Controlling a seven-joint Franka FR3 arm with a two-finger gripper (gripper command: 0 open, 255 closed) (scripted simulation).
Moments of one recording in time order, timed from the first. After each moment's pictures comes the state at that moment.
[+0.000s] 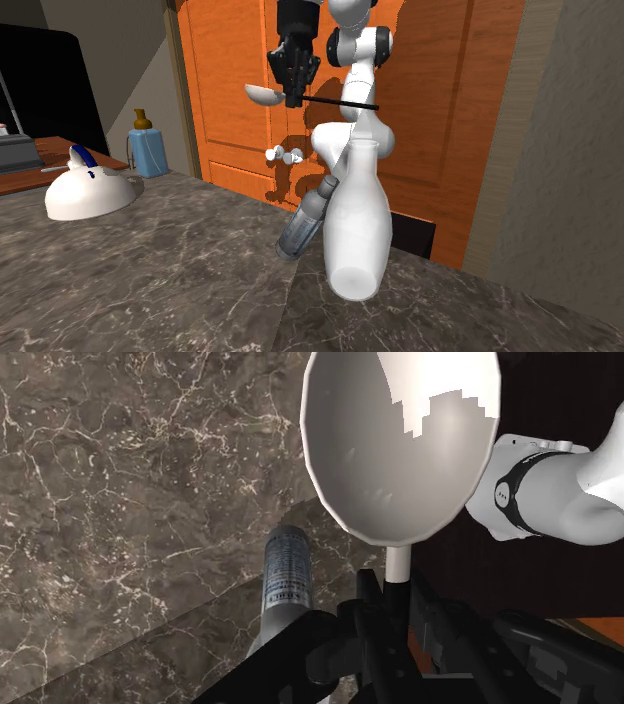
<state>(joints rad) 0.35 -0.78 -0.13 -2.25 -0.19 1.43 -1.32</state>
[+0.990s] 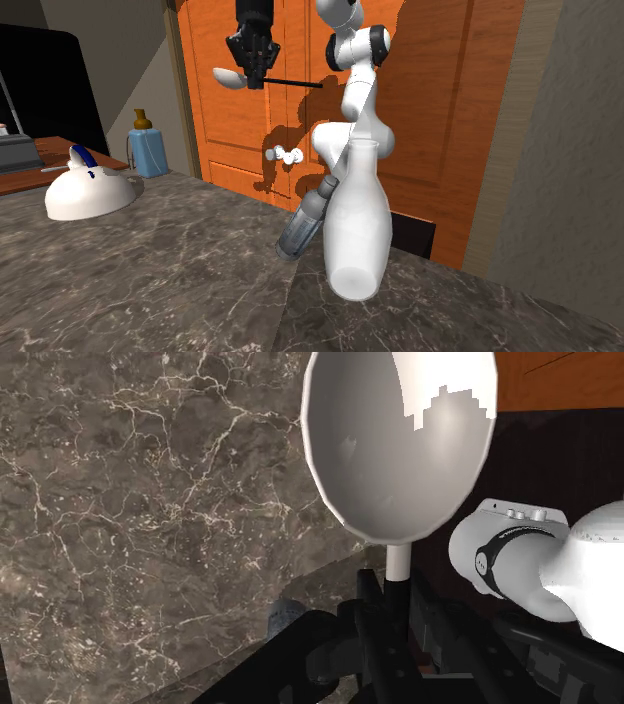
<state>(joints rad) 0.30 -0.80 -0.30 -2.13 -0.32 1.35 -1.54</state>
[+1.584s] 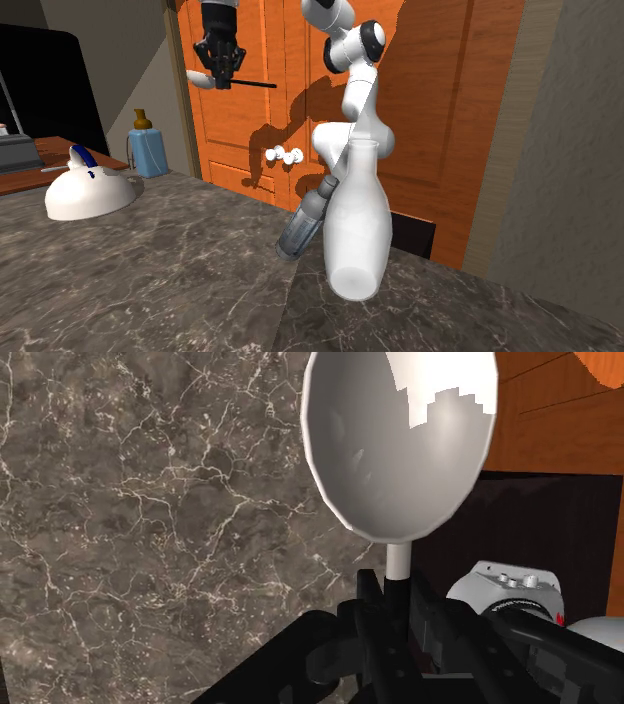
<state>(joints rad) 0.27 -0.76 -0.51 -2.05 -0.46 1.38 -1.77</state>
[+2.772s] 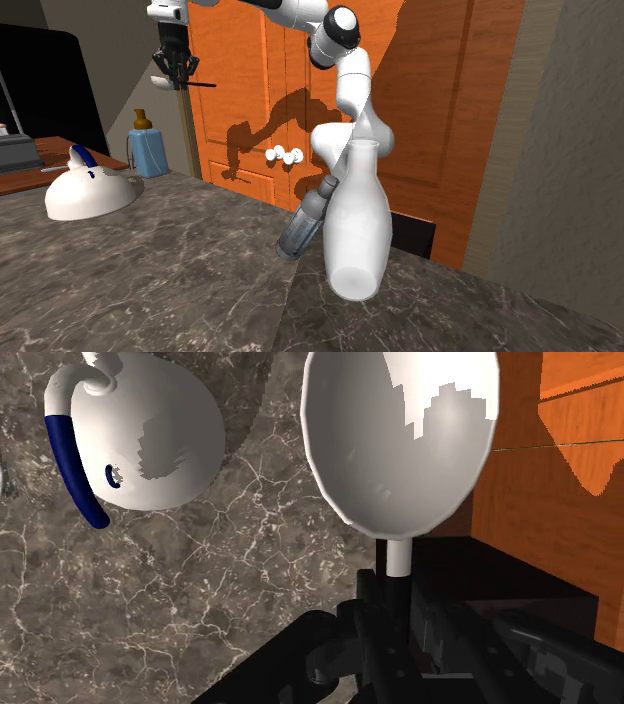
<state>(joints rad) 0.48 -0.48 -1.15 -1.63 -0.52 1.49 -2.25</state>
